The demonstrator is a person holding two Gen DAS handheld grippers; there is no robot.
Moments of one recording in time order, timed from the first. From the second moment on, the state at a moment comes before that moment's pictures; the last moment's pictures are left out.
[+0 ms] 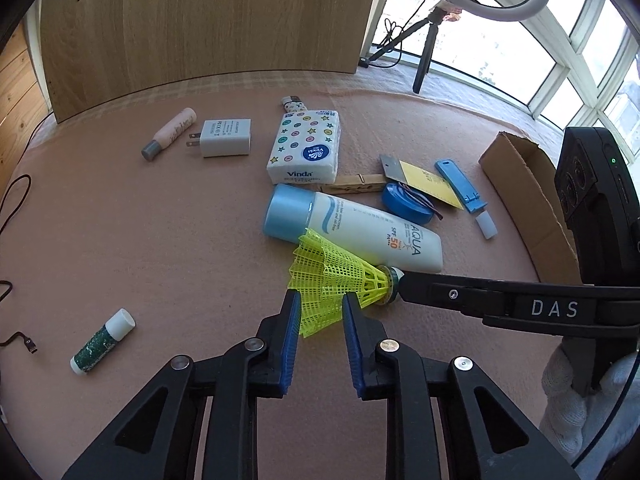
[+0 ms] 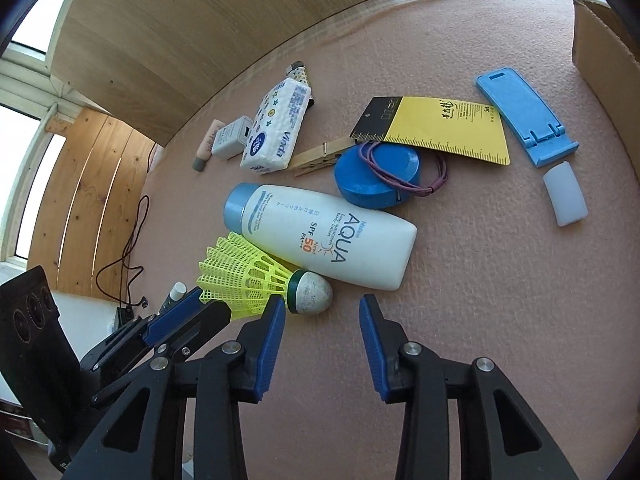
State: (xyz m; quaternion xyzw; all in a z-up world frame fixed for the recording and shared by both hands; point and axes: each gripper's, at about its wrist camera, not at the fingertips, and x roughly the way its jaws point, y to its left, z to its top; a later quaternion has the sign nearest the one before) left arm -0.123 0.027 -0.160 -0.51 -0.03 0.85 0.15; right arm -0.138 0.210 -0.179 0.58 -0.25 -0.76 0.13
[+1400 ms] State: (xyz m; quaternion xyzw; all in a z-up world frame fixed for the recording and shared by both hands) left arm -0.092 0.156 -0.084 -0.44 0.00 0.85 0.28; right arm -0.070 0.322 -0.109 0.49 -0.29 -0.81 0.08
